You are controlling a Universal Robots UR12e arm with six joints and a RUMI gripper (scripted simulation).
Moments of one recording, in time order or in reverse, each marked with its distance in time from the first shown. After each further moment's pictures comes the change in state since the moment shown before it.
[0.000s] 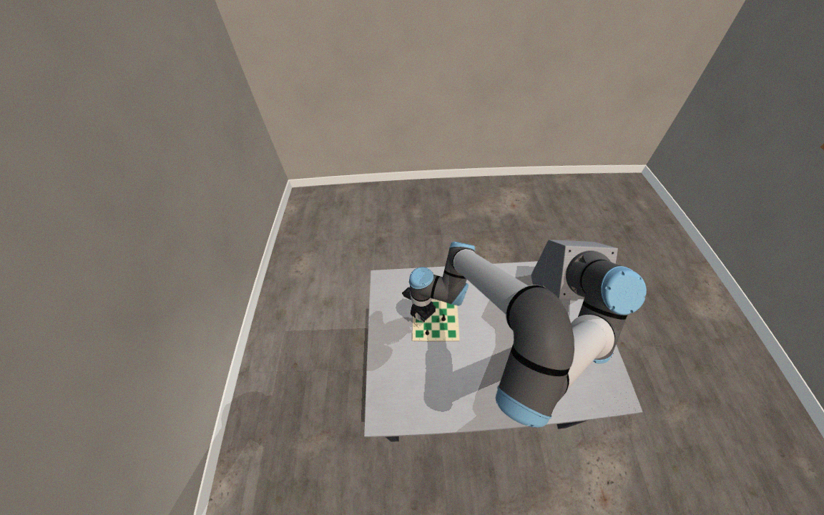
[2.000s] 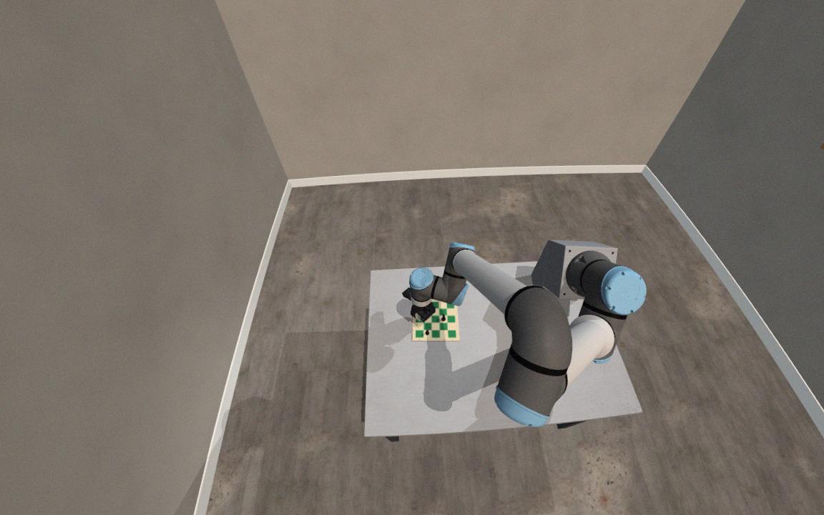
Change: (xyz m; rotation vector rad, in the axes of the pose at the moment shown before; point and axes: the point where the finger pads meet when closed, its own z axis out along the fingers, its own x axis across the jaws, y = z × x) arm 0.000 0.000 0.004 0.000 0.000 0.000
